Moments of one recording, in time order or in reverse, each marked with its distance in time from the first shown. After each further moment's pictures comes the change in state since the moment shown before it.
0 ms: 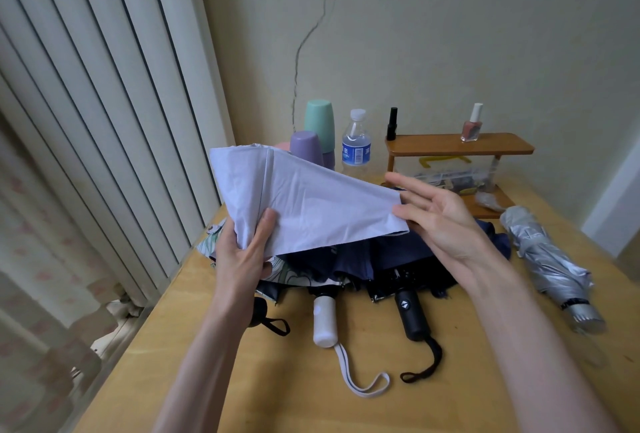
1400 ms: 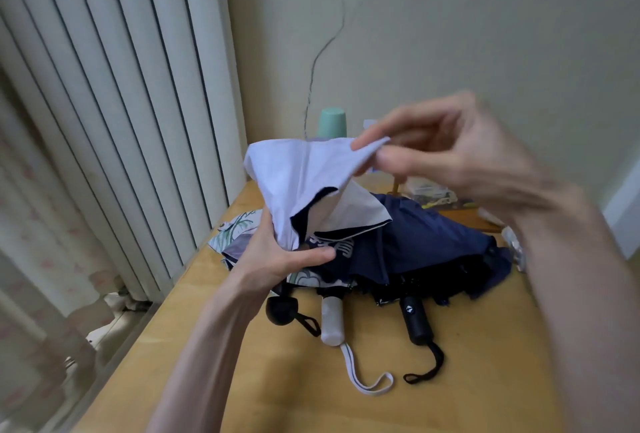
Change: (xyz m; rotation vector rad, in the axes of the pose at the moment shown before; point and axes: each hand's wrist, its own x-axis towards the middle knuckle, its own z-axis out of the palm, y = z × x) left_hand -0.007 0.023 -0.008 0.115 -0.475 -0.014; right_hand -0.026 -0.141 0.054 -0.420 -0.488 -0.429
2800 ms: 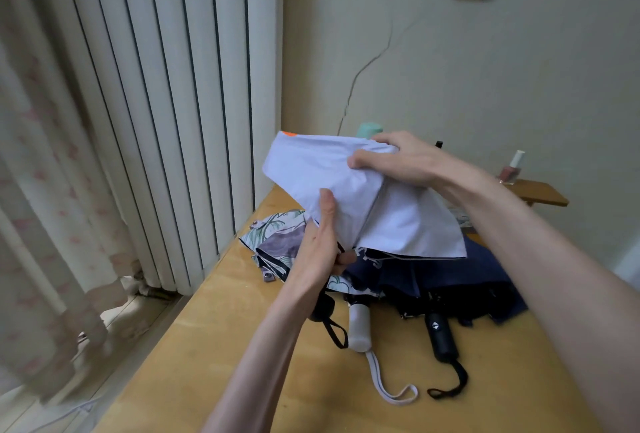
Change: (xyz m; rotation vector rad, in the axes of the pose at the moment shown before) left_hand -0.007 0.033 0.030 -0.140 0.245 -0.059; right_hand 0.104 0.051 0.031 -0.501 -0.013 0.513
